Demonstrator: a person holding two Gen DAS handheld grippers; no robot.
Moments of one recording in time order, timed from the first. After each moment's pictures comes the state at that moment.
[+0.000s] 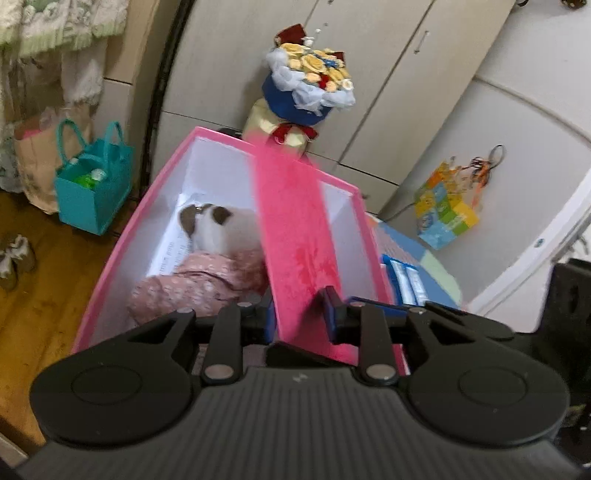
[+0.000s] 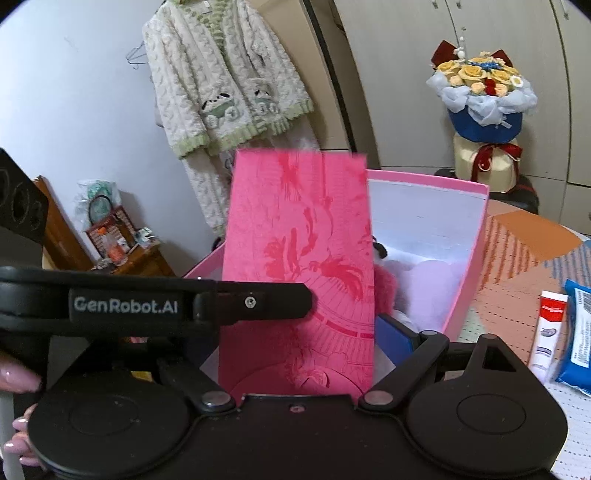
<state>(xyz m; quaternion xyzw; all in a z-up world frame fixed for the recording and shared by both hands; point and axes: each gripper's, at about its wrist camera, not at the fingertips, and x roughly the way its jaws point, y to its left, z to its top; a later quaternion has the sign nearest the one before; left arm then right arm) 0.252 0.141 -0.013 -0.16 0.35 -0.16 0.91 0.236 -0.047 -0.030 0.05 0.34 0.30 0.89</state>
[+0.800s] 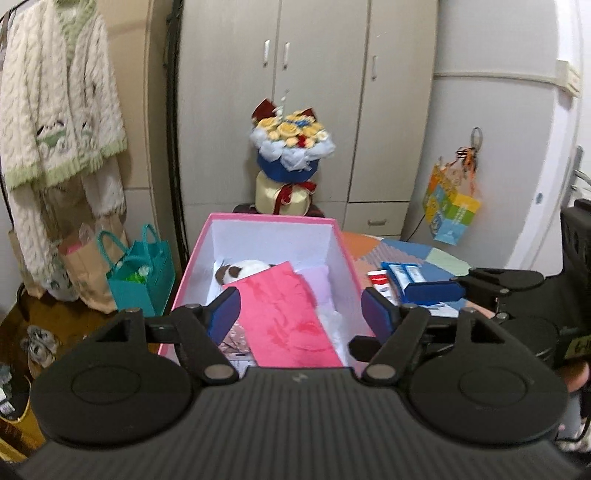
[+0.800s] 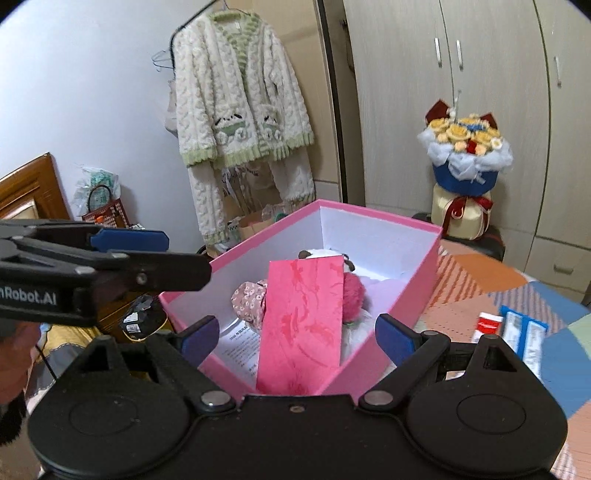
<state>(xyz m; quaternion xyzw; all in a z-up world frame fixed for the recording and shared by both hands) 0.133 0.115 0.057 -0.01 0.25 -0.14 0.96 0.144 -0.088 0.014 -0.01 0.27 0.29 0.92</state>
